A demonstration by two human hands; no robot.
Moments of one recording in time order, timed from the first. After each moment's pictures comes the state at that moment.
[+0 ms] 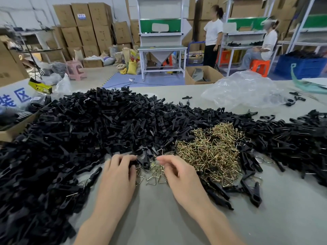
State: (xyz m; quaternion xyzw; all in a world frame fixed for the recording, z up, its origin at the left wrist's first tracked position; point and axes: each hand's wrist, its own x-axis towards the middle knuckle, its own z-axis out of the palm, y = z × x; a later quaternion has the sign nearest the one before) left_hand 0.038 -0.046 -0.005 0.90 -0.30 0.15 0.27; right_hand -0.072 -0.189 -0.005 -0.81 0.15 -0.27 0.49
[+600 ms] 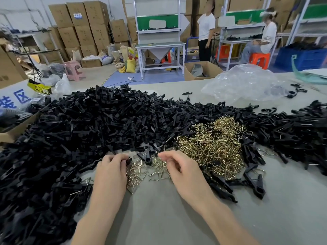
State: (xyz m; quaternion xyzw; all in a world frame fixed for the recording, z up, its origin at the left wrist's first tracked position) left_hand 0.048 -0.034 0.002 0.91 -0.24 0.10 0.31; right_hand -0.076 -0.187 0.000 -0.82 0.15 -0.26 0.48
